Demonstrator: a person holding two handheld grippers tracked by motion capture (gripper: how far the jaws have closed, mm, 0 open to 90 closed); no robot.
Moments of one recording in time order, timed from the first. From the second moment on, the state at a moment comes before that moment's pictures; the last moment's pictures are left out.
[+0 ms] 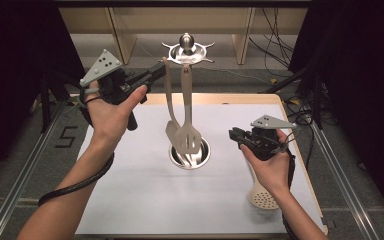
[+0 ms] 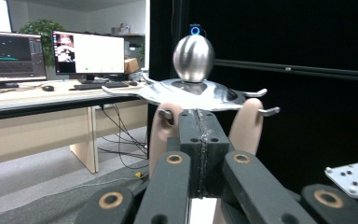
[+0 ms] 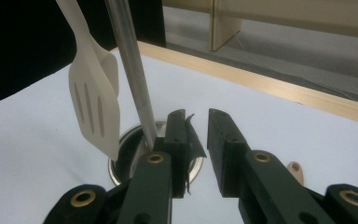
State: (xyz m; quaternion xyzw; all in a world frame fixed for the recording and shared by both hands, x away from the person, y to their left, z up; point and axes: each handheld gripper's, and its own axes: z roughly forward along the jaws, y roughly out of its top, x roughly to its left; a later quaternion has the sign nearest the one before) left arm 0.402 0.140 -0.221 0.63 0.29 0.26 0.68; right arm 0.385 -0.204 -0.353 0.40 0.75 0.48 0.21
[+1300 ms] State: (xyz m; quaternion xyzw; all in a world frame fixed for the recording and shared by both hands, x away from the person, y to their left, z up) left arm 0.444 0.148 -0.208 0.64 0.31 0.28 0.64; right arm 0.387 -0.208 -0.353 0.41 0.75 0.47 0.21
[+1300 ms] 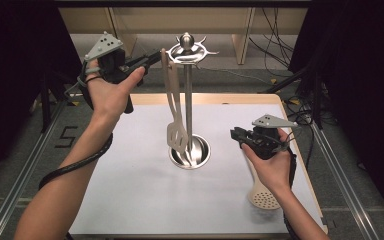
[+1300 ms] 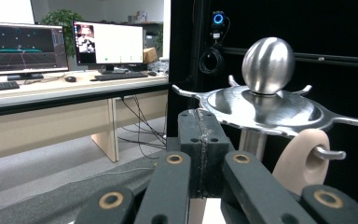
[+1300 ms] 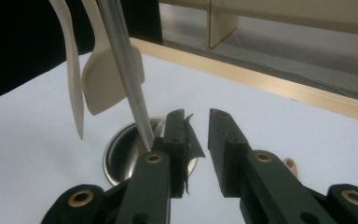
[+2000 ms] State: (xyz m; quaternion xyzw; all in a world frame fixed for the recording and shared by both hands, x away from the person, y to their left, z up) left arm 0.463 0.144 -0.202 0.66 0.31 0.28 0.63; right arm 0.389 -0.211 -0.354 0.43 0.75 0.47 0.20
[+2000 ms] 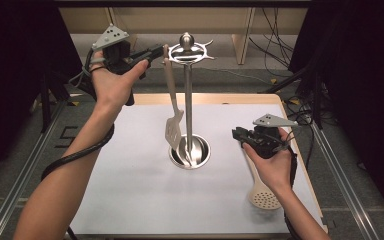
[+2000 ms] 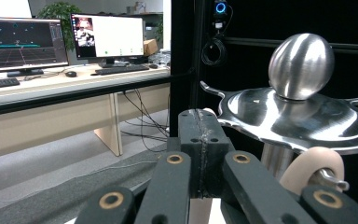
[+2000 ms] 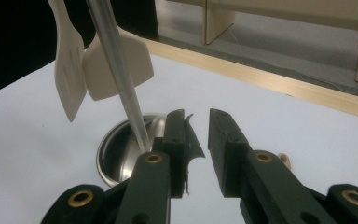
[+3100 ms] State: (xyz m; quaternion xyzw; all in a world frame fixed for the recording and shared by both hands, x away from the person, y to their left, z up) left arm 0.395 0.202 -0.254 0.62 0.33 0.26 0.66; right arm 0.406 -0.228 -0.367 0.49 0.78 0.36 0.16
